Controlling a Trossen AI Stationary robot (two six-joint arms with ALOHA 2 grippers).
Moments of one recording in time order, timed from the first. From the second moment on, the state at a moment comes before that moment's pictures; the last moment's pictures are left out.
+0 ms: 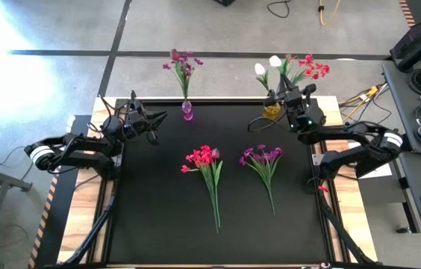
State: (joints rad) left arm 0.82 1.19 0.07 1.37 0.40 0.01; right arm -0.63 1.33 0.41 1.43 0.55 -0.54
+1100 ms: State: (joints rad) left arm 0.82 1.19 0.07 1.37 0.40 0.01; right arm -0.63 1.51 0.43 1.55 0.73 -0.55
